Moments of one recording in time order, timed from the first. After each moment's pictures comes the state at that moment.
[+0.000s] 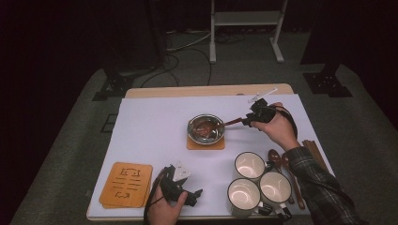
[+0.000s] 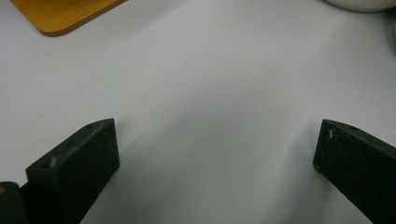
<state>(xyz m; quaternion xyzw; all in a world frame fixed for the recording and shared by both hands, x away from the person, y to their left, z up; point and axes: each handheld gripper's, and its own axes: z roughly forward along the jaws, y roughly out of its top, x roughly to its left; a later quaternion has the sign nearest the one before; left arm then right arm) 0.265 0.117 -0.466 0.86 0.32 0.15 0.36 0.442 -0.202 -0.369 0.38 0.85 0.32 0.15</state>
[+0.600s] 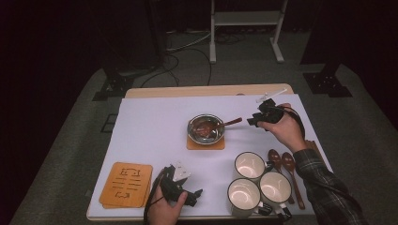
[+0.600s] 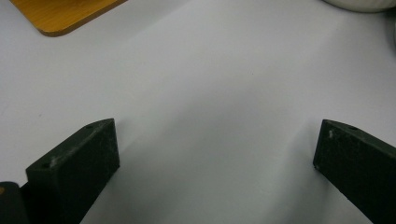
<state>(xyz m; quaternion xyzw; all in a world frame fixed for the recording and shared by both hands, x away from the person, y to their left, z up) 0.265 0.117 -0.466 0.86 0.33 0.15 0.36 0.436 -0.223 -0.366 0.39 0.84 0.33 0.15</state>
